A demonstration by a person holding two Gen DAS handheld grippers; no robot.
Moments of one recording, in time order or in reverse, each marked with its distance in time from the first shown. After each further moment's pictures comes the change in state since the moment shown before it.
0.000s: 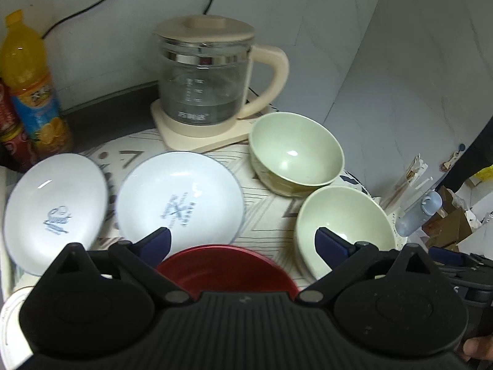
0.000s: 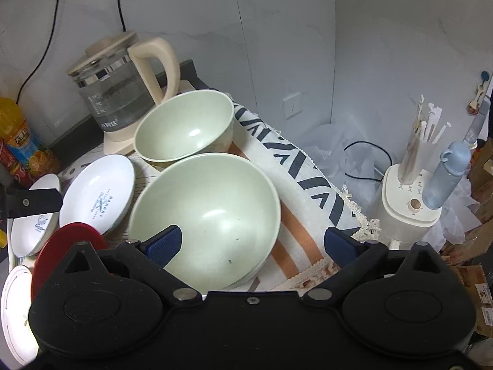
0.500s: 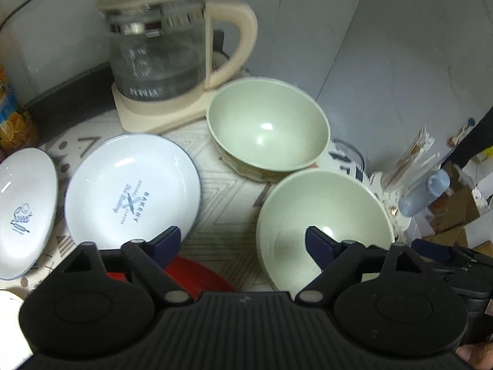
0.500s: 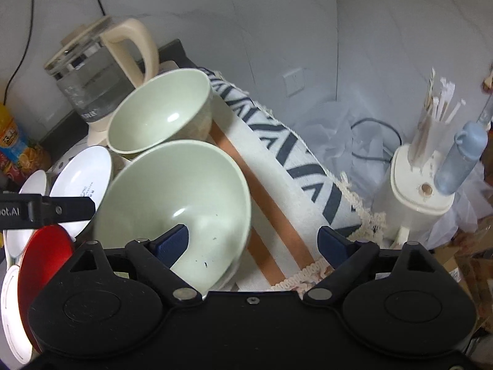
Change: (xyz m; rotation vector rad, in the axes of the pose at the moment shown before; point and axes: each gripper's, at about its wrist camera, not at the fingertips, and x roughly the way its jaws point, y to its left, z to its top) left arm 0.062 -0.048 0.007 0.041 0.140 0.023; right arm 0.041 -0.032 0.006 0.040 0.096 0.046
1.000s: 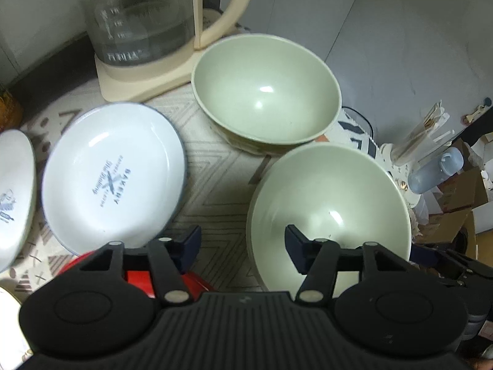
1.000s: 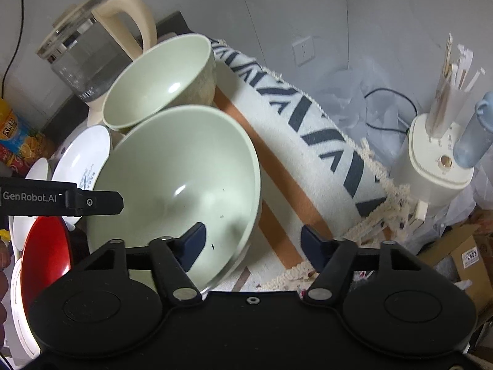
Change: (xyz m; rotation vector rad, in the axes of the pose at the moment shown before) left arm 0.043 -0.009 0.009 -0.013 0.155 0.020; right arm 0.028 0.000 -0.008 0.028 0.106 0.053
